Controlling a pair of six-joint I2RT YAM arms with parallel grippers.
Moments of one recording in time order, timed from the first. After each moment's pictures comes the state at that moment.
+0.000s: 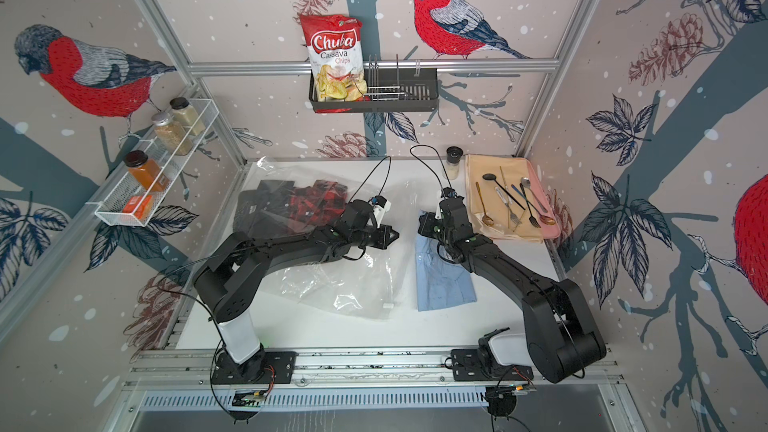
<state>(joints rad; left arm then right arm) -0.74 1.82 1.08 0.11 0.34 -0.52 0.44 1.35 0.72 0.08 -0.14 0.60</state>
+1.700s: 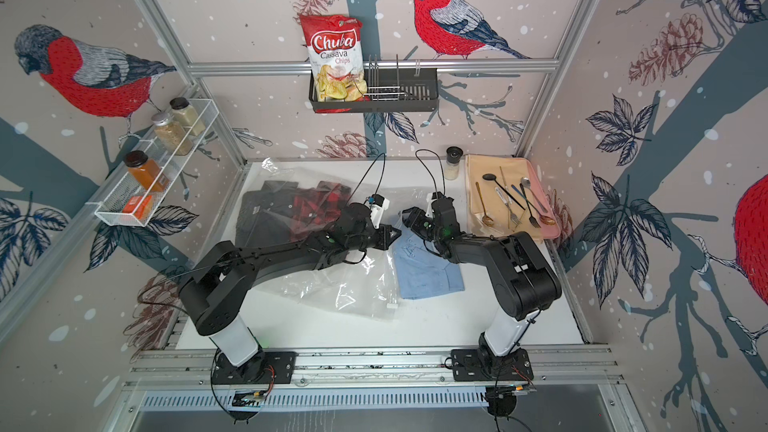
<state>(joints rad) -0.79 1.73 1.03 0.19 0.26 -0.59 0.40 1.67 0.70 0.47 -0.37 0.89</state>
